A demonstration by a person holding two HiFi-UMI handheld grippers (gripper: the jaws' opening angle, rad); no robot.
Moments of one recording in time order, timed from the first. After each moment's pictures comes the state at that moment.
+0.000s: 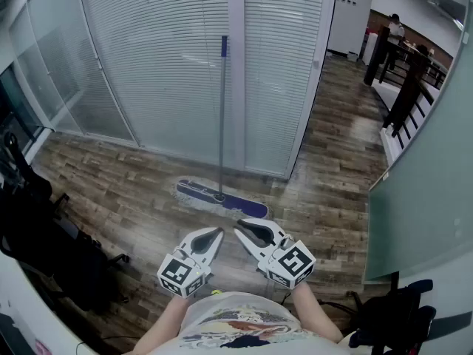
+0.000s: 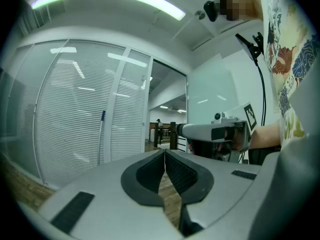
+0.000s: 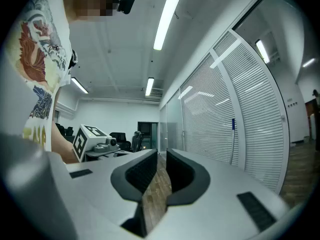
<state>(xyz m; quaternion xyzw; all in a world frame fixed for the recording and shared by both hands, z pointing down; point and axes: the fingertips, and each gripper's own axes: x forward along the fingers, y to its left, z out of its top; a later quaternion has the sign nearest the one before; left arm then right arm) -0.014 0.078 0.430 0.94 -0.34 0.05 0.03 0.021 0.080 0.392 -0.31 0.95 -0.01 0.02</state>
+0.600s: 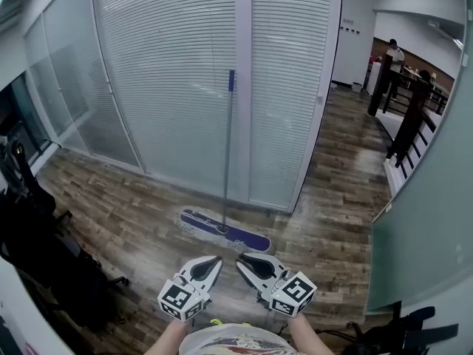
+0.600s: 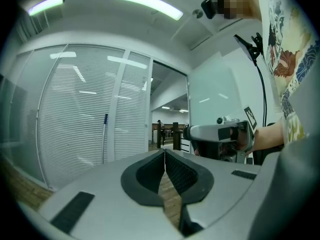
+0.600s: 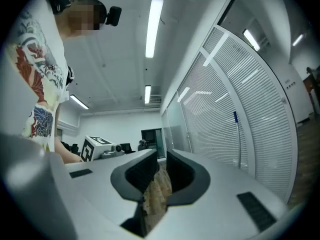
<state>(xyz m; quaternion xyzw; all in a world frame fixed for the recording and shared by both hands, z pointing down) -0.018 0.069 0.419 0.93 -0.35 0.05 0.02 0.027 0.080 0.387 -0.28 0.95 -0.08 0.08</state>
